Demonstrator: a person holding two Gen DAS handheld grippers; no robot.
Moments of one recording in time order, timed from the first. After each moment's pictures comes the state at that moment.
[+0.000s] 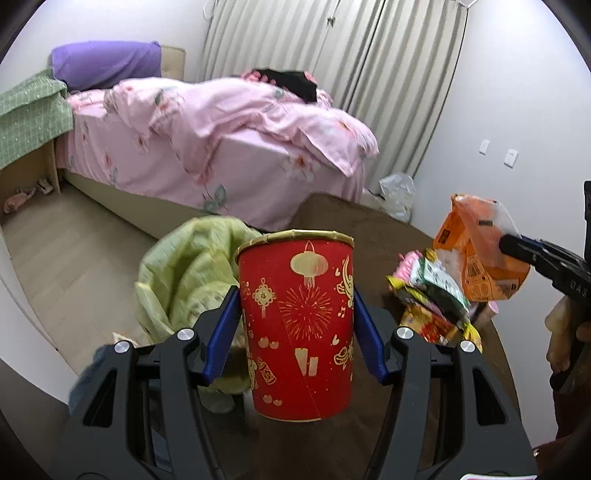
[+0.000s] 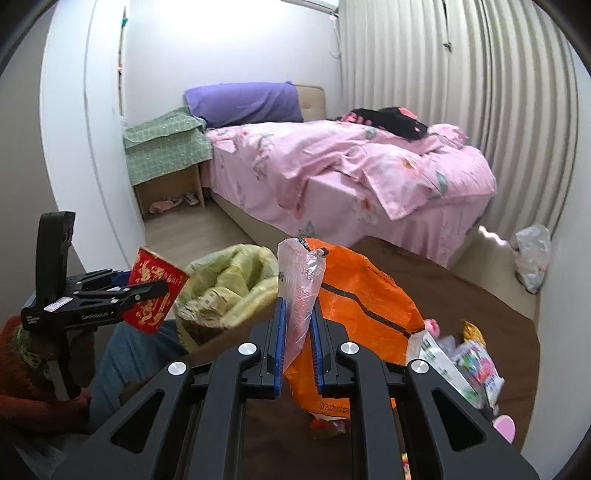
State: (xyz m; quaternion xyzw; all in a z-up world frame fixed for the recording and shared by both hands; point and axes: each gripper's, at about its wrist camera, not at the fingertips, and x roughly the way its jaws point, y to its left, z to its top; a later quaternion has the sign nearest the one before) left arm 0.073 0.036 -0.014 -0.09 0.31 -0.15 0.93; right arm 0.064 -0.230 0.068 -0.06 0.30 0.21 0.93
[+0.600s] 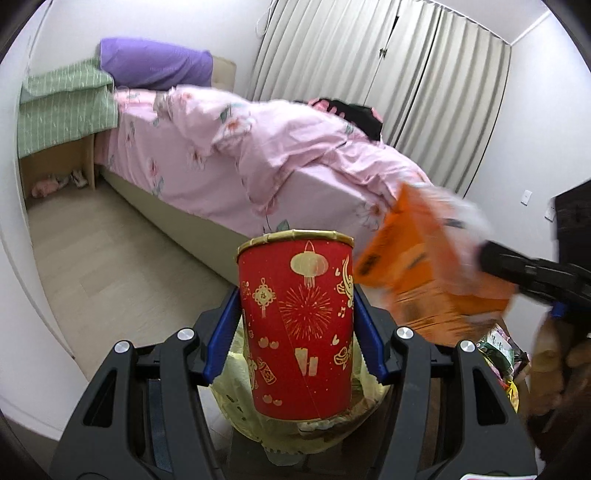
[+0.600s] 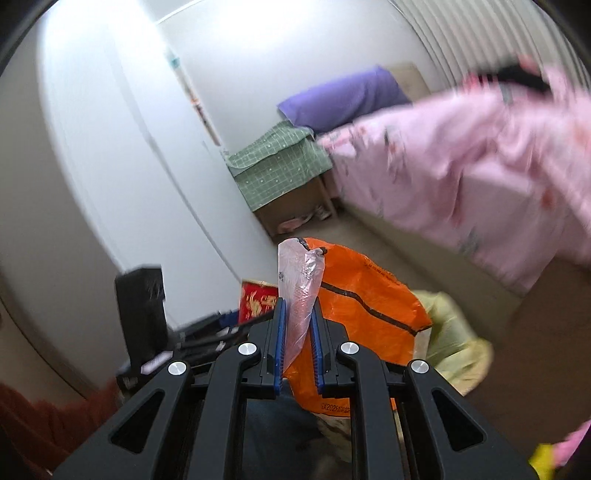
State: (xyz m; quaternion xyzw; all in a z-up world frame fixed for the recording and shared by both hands) left arm 0.153 0.138 -0.032 -0.14 0.29 -0.09 0.94; right arm 0.208 -0.094 0.029 0.13 0.34 0.45 0.82
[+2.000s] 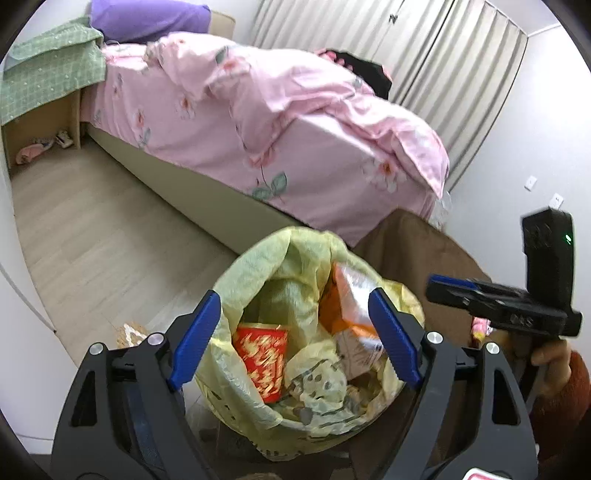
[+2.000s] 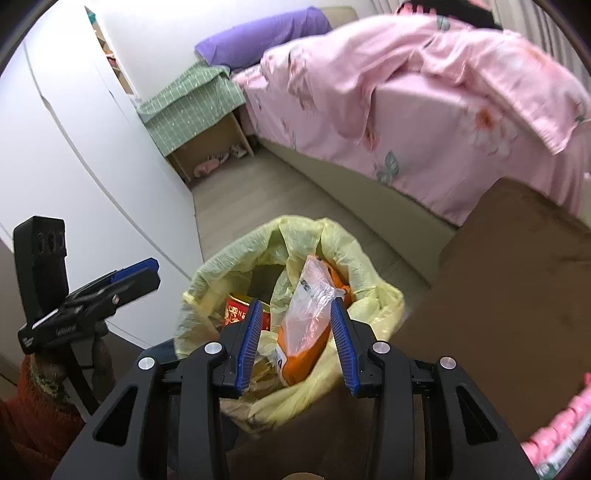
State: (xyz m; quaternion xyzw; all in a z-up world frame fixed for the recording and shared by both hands) left arm 0.200 0.128 -0.064 -0.16 0.35 -0.11 0.92; right arm 0.256 -0.118 -0.048 0.03 0.44 0.31 0.84
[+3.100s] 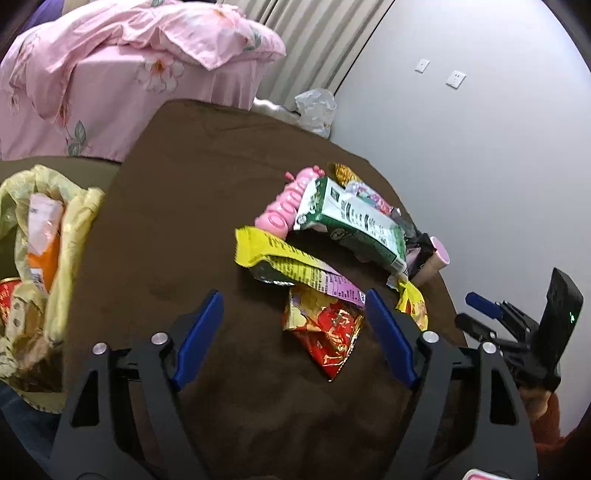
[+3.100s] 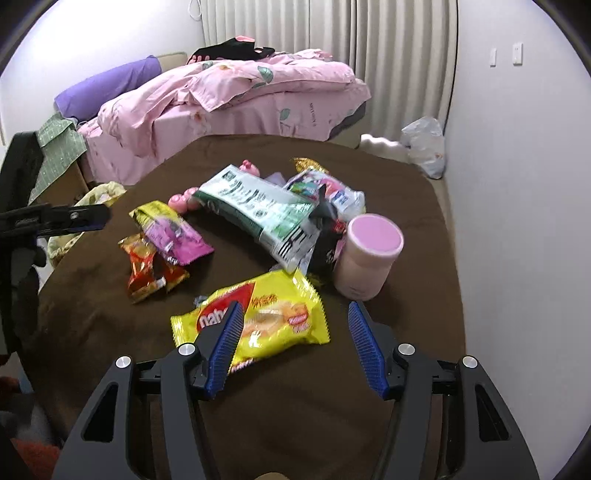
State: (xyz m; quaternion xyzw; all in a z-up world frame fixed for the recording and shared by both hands) left arm 0.153 -0.139 -0.068 -0.07 0.45 -0.34 0.83; right arm -0.001 -0.407 -0.069 0.03 0.39 -0.02 0.92
